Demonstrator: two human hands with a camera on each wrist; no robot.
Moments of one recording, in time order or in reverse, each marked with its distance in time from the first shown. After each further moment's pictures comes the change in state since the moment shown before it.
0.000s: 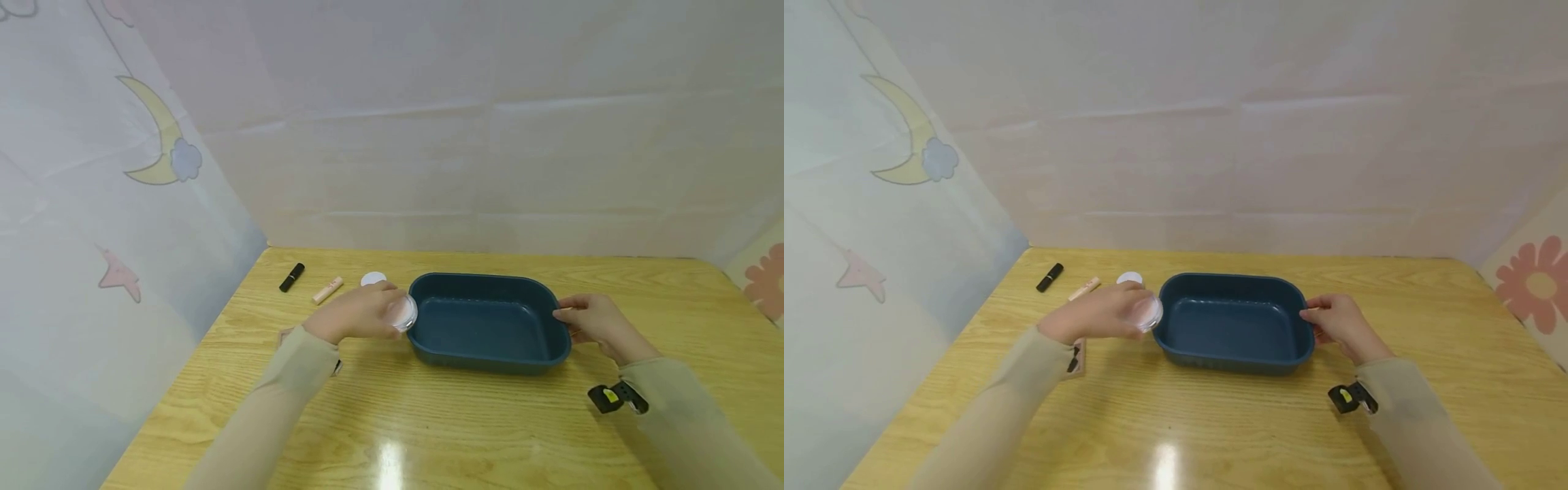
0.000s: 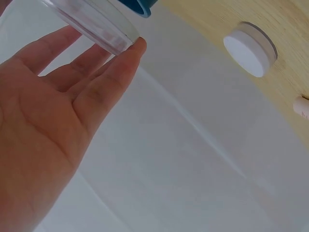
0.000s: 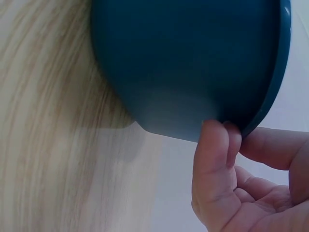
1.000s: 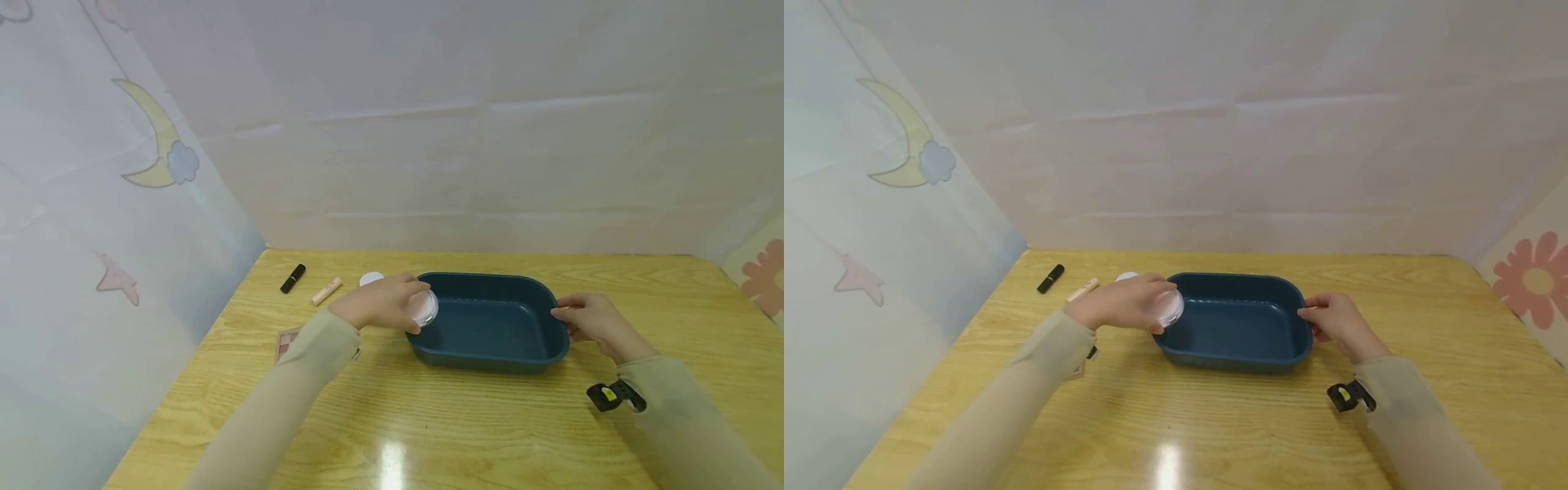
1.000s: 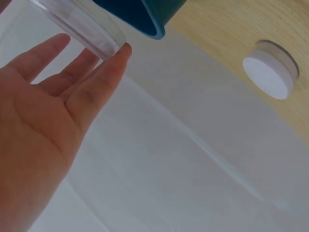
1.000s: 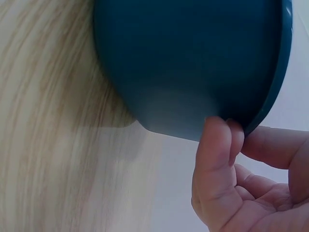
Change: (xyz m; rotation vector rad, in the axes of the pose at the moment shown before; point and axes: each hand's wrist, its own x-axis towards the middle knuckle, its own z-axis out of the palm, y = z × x) left_hand 0.029 0.022 -0.009 0.033 -0.103 0.002; right_hand -0.001 0.000 0.002 -0.010 0.005 -0.010
